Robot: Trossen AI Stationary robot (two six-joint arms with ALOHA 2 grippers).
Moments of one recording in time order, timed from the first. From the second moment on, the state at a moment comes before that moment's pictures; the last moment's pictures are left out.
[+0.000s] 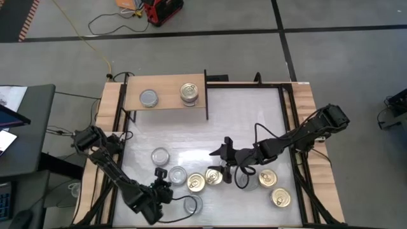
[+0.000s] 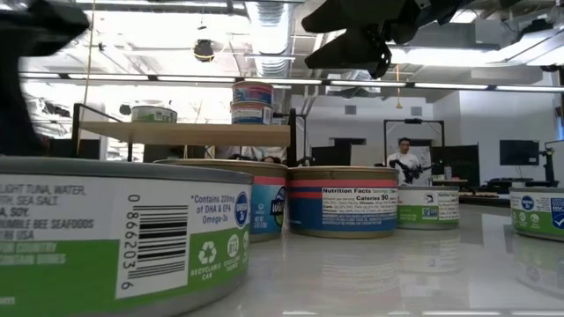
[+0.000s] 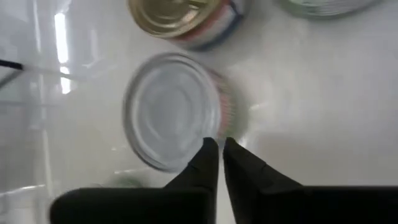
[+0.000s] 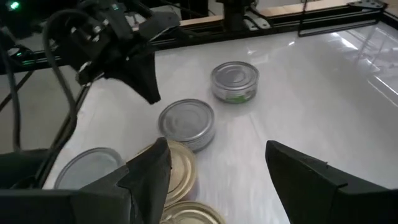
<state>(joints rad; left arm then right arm) -0.86 1.82 1.20 -0.81 -0.65 -0.53 0.38 1.54 0.89 0.23 0.37 0.31</state>
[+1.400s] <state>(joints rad) -0.82 1.84 1.11 -0.62 -0.51 -0.43 0.37 1.54 0.89 0.24 0.37 0.33</state>
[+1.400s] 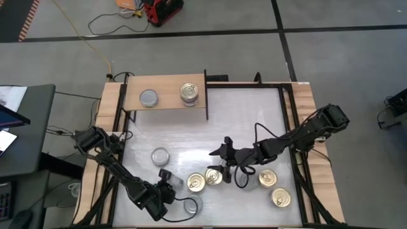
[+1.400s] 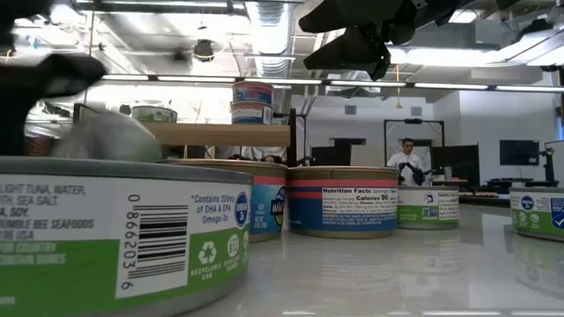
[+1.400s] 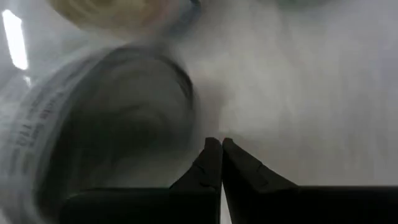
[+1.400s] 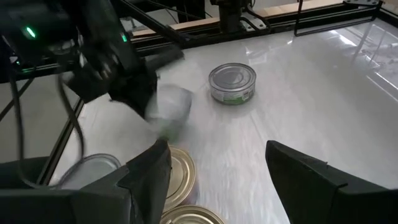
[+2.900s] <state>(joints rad) -0.66 1.83 1.55 -1.12 -0.37 0.02 0.42 1.45 0.89 0.01 0.36 0.37</state>
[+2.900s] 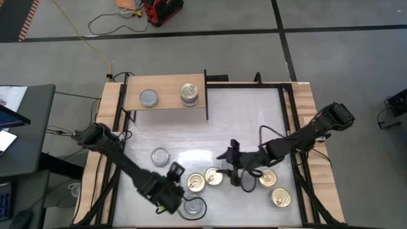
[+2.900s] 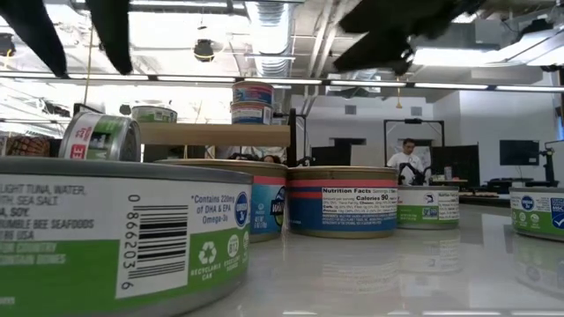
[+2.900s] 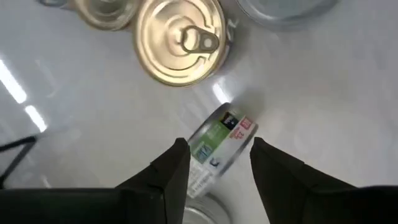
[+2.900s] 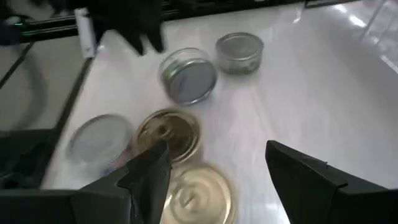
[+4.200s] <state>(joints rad) -0.46 1.84 1.40 -1.04 -0.11 0.59 0.40 1.39 0.89 -0.07 0.43 0.41</state>
